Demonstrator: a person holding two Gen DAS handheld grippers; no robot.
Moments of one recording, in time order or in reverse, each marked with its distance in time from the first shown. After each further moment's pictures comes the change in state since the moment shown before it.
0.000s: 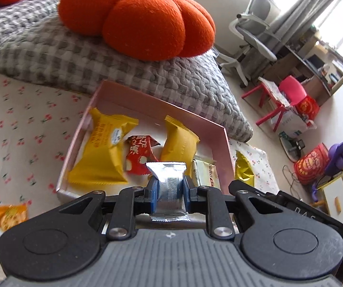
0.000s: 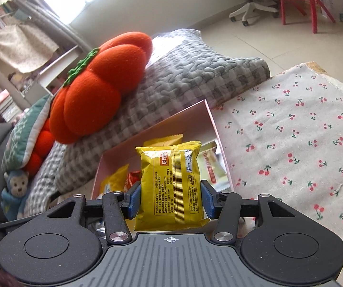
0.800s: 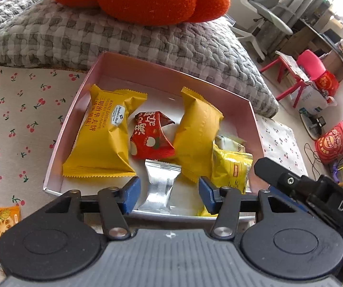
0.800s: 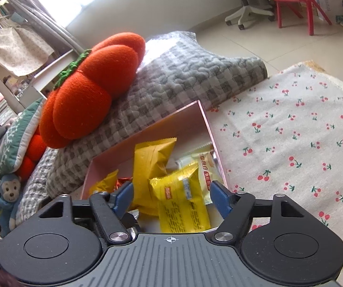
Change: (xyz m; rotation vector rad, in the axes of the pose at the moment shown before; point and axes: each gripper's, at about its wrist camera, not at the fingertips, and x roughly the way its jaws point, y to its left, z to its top) left arm 0.030 0.001 -0.006 0.039 0.117 0.094; right arm 0.009 0.000 -0.004 -0.022 -0.022 -0.020
